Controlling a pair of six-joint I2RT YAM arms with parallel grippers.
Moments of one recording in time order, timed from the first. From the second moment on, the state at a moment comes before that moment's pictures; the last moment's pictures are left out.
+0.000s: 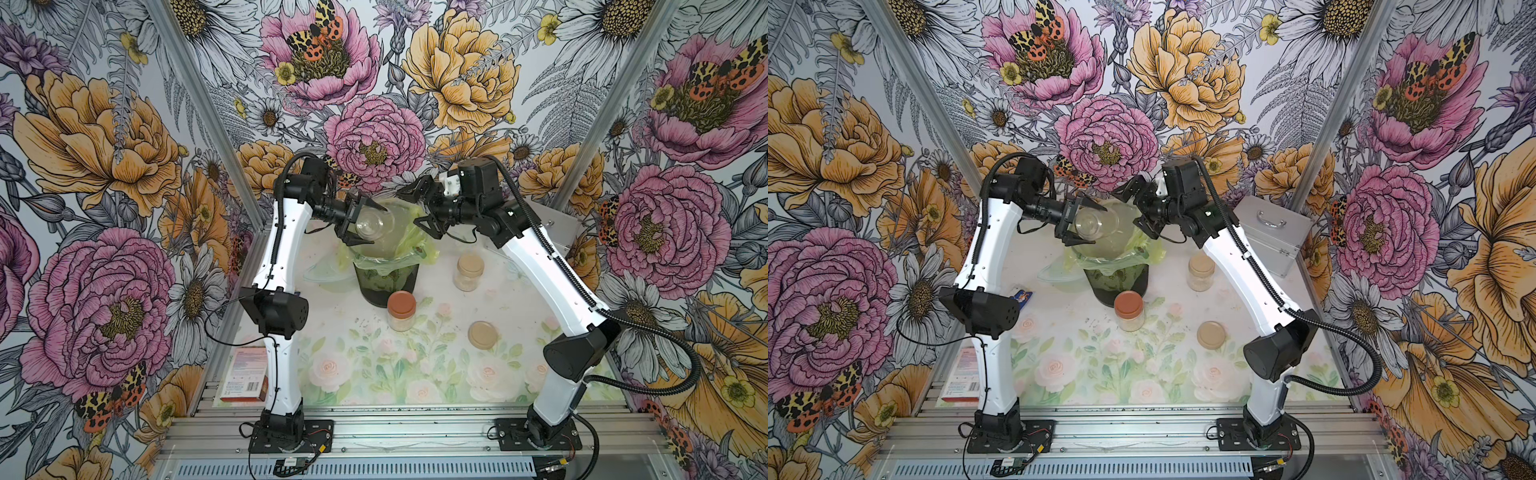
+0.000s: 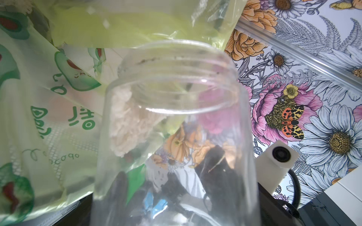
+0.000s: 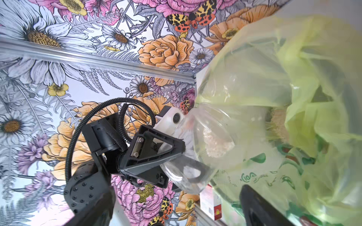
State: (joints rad) left arm -0.16 2.15 2.60 -1.62 1.01 -1.00; right arm 0.52 1.80 2.11 -0.74 -0.44 1.22
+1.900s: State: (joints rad) left arm -0.12 2.08 2.54 -1.60 1.19 -1.08; right arm 0.74 1.53 1.27 0.22 -0.01 -0.63
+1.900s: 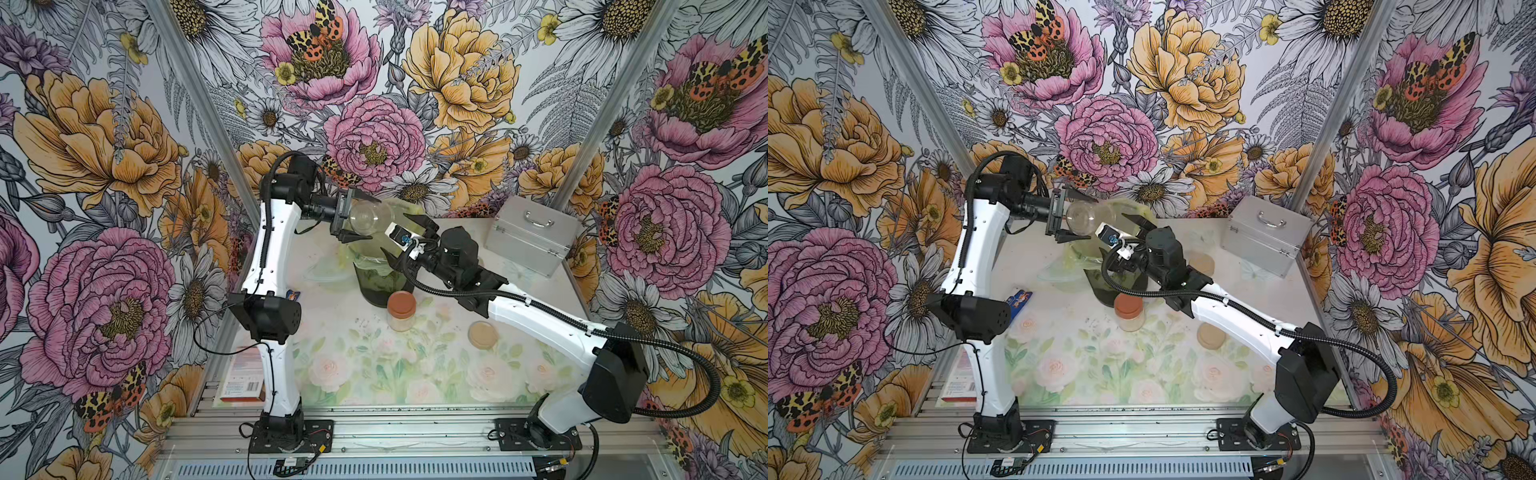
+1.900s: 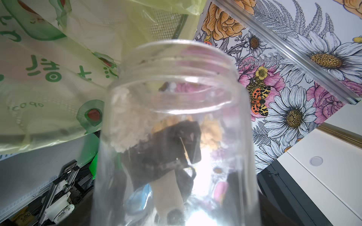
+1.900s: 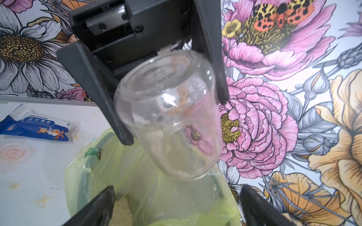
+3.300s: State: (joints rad) left arm -0.15 2.10 2.56 -1.60 1.20 -1.09; right arm 0.74 1.75 1.38 0.47 0.02 -0.96
